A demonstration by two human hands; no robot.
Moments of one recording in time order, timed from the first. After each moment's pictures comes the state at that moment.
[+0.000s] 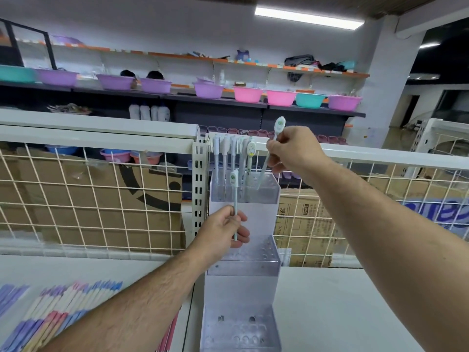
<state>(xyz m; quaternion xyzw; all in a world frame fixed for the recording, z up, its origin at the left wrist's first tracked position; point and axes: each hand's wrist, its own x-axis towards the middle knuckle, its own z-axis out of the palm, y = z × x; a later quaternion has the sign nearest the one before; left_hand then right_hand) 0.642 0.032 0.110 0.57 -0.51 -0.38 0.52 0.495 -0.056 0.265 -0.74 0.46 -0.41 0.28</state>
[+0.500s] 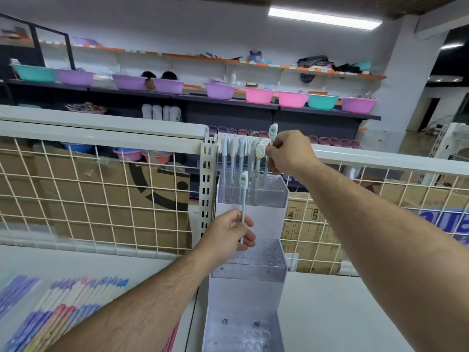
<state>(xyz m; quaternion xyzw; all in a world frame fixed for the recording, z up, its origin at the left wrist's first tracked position) 0.643 0.027 0.107 0.58 -0.51 -0.38 0.51 0.521 -0.087 0.256 -0.77 0.49 -0.37 0.18</state>
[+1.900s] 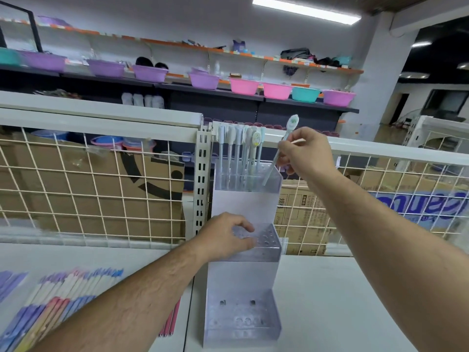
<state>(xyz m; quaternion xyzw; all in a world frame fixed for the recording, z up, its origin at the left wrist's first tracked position) 0.657 0.030 0.086 0.61 -0.67 -0.26 0.33 0.487 -0.046 0.235 -0.66 0.46 -0.51 0.31</state>
